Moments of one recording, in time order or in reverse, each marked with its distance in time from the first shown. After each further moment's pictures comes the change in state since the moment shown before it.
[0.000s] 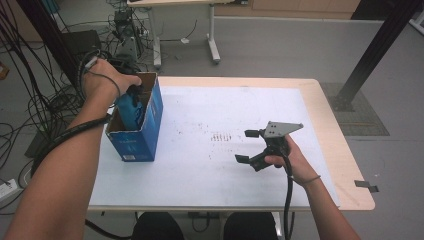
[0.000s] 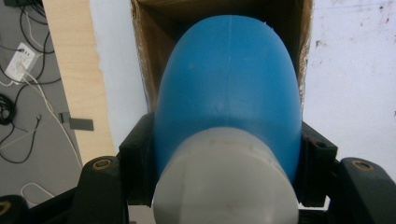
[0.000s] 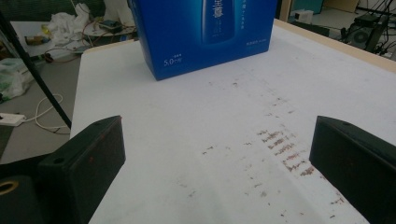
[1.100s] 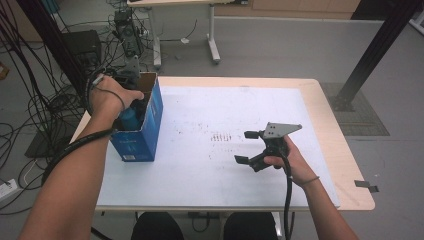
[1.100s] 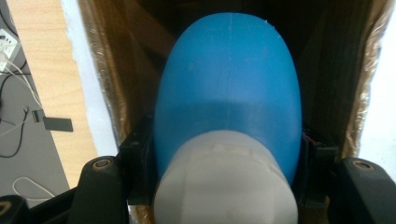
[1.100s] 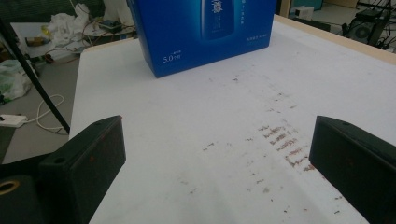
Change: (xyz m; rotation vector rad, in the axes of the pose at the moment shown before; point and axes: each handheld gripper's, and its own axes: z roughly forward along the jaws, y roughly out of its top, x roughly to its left) left arm 0.002 0.008 0.050 0.058 -0.016 0.006; right arm -0.001 -0.004 0.003 0.009 0.001 0.014
